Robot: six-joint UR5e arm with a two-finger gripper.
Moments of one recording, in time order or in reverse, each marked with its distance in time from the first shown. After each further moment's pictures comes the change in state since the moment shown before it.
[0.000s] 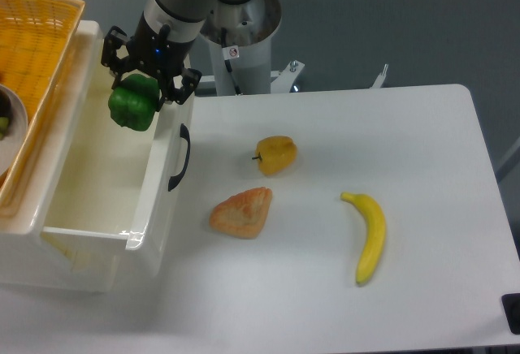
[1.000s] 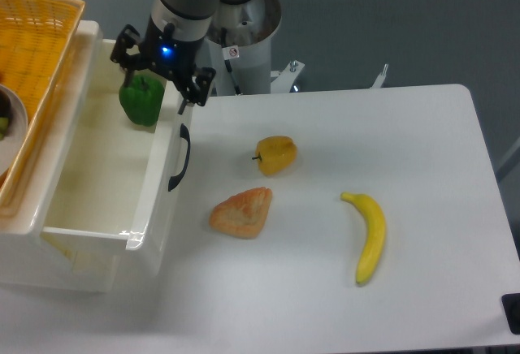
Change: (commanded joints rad) arm 0.066 -0.002 0.009 0.025 0.150 0.152
